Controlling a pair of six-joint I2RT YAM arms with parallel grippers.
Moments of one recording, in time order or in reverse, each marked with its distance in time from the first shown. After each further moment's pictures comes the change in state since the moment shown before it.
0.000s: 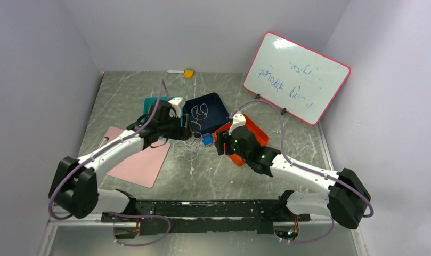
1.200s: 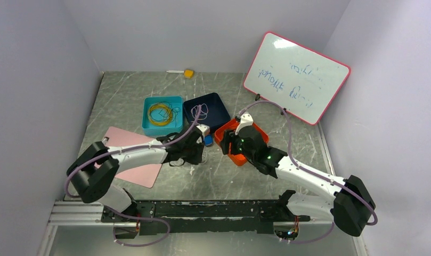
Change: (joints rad) left arm -0.342 0.222 -0.063 0.042 -0.171 -0.076; right arm -0.074 -0.077 -0.037 -0.046 -0.045 0.054
